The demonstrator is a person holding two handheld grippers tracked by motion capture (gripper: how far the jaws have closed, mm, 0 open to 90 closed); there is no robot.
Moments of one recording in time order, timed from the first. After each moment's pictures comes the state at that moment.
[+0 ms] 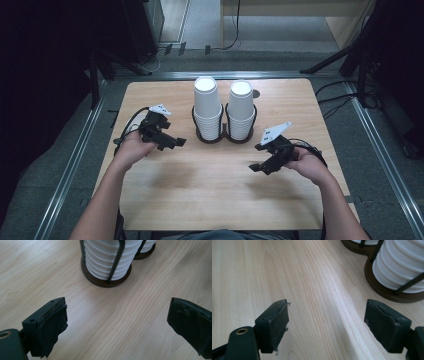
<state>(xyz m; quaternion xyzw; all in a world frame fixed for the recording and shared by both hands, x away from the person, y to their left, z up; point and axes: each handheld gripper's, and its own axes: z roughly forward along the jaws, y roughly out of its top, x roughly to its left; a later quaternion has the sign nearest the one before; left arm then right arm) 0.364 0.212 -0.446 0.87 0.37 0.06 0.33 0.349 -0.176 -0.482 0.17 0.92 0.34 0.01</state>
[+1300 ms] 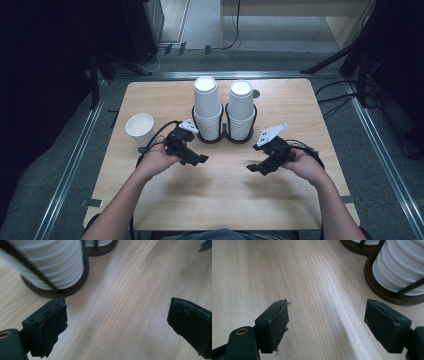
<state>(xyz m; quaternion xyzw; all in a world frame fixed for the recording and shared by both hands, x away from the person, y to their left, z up) 0.343 0.143 -0.467 0.90 0.30 0.03 0.33 0.347 -0.168 -0.486 0.16 0.93 0.34 0.03</state>
